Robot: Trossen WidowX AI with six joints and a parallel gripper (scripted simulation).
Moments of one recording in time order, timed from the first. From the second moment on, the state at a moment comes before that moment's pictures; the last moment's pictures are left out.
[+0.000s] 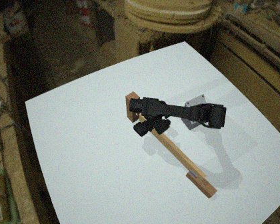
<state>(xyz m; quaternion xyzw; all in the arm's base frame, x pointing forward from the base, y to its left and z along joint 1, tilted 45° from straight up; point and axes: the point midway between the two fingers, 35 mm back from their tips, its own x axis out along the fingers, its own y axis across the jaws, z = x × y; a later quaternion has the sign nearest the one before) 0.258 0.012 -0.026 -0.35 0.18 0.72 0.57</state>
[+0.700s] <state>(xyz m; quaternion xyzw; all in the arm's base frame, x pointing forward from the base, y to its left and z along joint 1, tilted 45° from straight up) 0.259 0.008 -0.030 -0.35 0.18 0.72 0.57</state>
